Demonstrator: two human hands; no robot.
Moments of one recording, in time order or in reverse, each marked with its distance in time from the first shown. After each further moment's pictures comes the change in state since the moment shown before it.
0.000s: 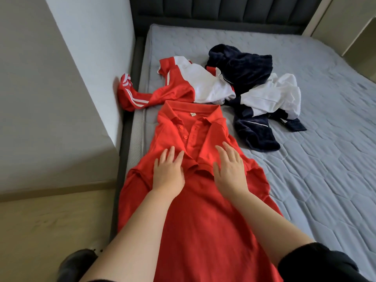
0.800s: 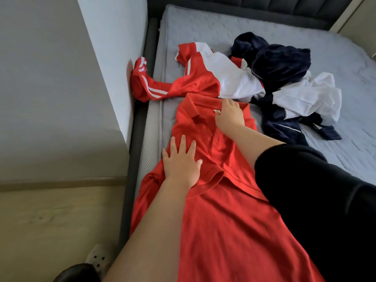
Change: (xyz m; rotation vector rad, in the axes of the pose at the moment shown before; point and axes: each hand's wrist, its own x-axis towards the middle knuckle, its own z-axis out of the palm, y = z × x) left_hand 0.055 -0.035 0.009 0.082 -0.191 -0.124; right_hand 0.198 -0.031 0.067 -0.159 -0.117 0.078
